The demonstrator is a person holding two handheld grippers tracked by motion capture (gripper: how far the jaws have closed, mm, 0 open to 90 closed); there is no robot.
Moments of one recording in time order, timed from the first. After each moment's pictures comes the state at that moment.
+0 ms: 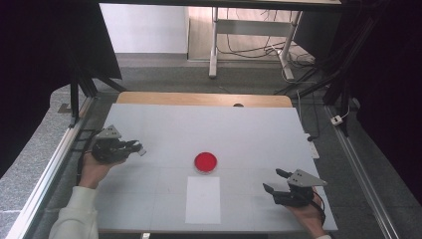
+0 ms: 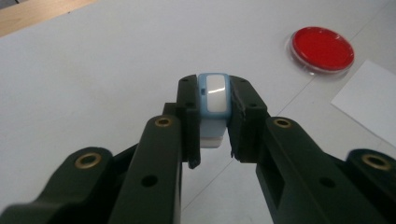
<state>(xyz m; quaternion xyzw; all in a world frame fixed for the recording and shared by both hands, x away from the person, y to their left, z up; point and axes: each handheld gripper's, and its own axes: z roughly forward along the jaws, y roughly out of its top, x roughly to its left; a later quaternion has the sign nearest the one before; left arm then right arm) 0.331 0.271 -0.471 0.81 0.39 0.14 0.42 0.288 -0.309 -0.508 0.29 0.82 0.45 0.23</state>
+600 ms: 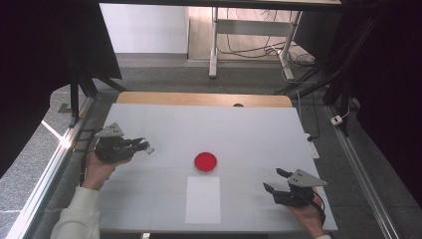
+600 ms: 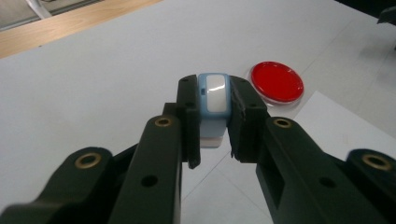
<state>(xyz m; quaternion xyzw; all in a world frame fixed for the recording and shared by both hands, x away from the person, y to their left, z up) 0.323 0.253 -0.452 0.79 0.38 0.13 0.46 0.288 -0.309 -0.508 0.29 0.81 0.45 0.24</state>
